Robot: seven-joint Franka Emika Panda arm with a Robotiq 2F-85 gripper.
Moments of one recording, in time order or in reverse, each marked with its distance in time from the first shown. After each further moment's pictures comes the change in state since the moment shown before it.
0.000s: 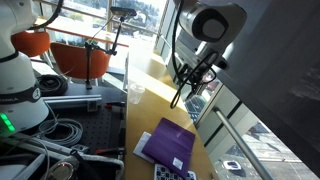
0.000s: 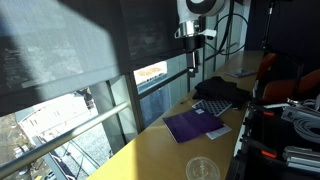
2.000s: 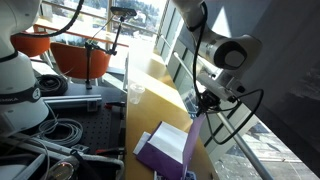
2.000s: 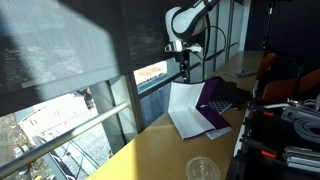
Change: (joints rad) arm -0.016 0.352 -0.056 0.388 -0.127 -0.057 -0.198
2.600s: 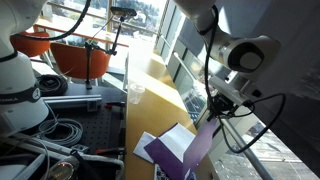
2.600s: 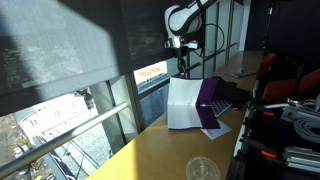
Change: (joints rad) arm -0.014 0.090 -0.043 0.183 0.023 -0.076 -0.003
